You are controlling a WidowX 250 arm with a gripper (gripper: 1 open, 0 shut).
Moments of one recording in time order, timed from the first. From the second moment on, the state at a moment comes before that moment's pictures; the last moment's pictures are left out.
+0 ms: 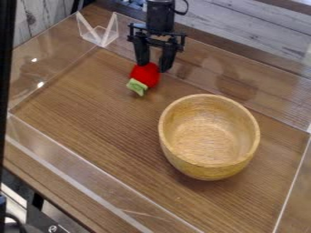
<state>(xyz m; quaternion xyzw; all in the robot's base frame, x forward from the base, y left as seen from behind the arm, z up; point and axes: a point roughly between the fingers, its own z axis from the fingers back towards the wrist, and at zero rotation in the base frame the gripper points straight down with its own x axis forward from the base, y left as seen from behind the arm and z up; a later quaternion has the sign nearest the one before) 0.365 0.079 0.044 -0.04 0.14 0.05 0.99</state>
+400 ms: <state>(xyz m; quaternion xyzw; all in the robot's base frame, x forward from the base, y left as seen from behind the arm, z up) 0.365 0.075 0.047 -0.05 0.14 0.05 0.99</state>
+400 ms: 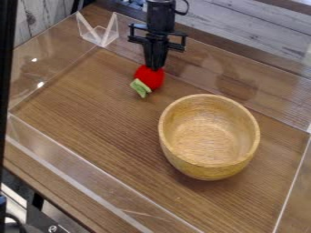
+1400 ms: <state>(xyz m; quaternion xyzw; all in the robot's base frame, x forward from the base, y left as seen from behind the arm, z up) 0.367 0.020 0.078 -0.04 0.11 -0.03 0.99</state>
